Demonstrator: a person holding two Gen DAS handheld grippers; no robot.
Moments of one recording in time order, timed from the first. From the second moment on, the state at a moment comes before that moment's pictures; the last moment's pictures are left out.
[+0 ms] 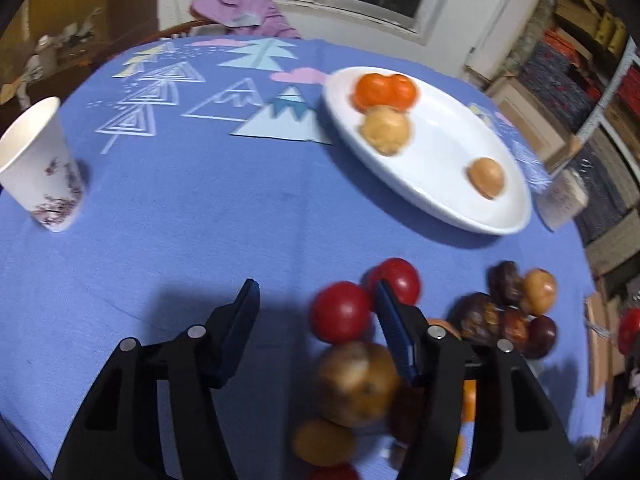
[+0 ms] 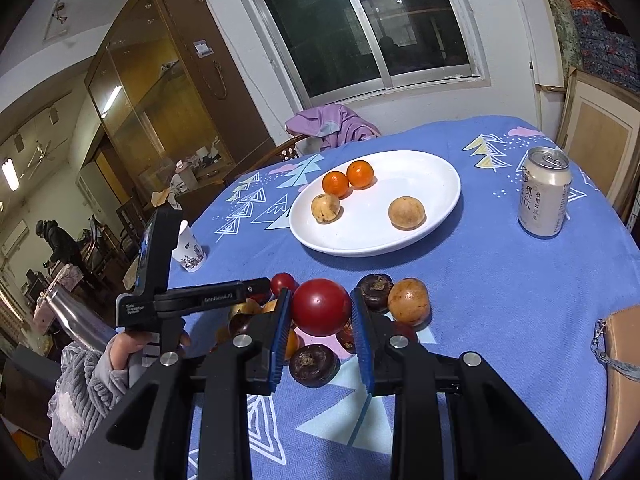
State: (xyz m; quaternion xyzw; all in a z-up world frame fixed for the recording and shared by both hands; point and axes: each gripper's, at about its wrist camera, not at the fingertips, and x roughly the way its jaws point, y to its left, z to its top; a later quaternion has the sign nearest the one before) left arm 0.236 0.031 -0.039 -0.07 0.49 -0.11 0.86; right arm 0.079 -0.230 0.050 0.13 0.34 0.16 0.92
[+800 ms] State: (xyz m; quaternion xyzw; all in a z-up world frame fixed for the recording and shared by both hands) left arm 0.231 0.024 -0.041 -0.06 0.49 -0.15 0.86; right arm 0.077 -0.229 0.051 0.12 0.34 0.16 0.92
